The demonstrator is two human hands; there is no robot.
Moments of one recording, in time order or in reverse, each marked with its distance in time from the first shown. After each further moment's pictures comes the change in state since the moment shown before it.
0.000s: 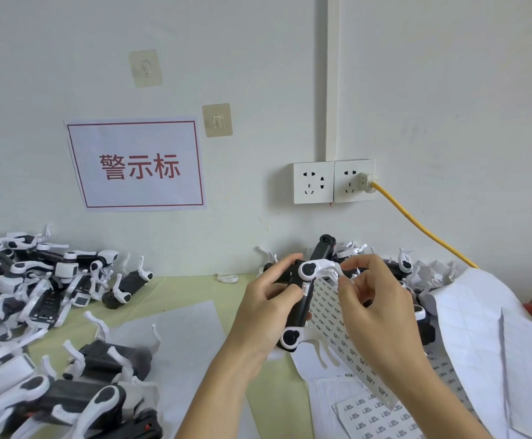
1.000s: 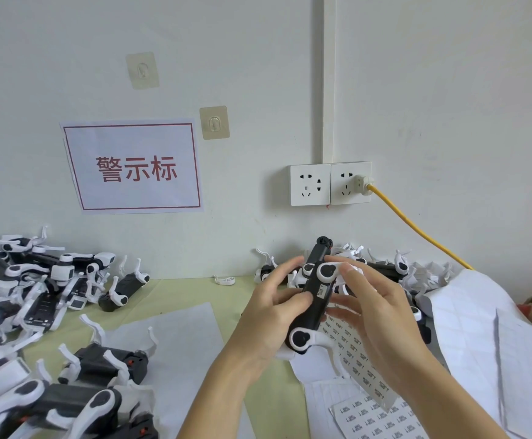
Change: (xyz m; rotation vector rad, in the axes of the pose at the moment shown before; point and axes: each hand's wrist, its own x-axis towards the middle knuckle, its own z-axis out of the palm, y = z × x) left_hand -0.003 0.000 0.002 -0.046 -0.143 -0.040; right_hand 0.007 -0.001 -0.005 0.576 -0.172 0.231
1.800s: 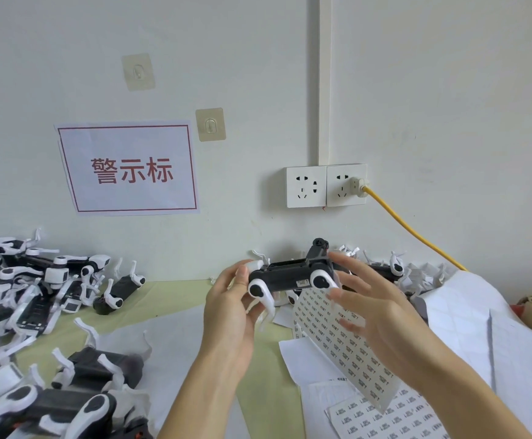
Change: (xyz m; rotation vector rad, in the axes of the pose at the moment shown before) left_hand 0.013 -0.004 -0.016 -0.469 0.489 0.001; right_hand 0.004 -0.007 -0.023 -0.067 -0.205 0.186
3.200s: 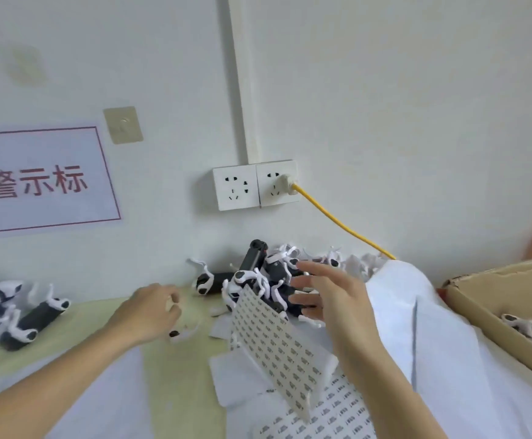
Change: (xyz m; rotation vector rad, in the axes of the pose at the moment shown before) left_hand 0.113 -0.014 -0.034 1.844 -0.271 0.260; right_hand 0.001 -0.007 -0.039 -0.048 0.484 0.042
